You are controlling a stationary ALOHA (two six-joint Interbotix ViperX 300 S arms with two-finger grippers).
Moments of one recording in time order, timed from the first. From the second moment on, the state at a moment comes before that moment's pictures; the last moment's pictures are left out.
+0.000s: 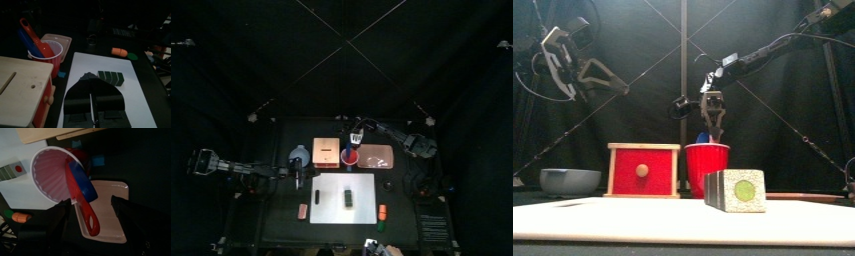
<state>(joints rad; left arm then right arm) 0.02 -0.49 1.17 -0.16 -0.51 0.00 -0.64 0.37 -0.21 0.29 1.45 -0.50</state>
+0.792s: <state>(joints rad) 0.02 -0.49 1.17 -0.16 -0.51 0.00 -0.63 0.37 -0.21 0.29 1.45 -0.50</state>
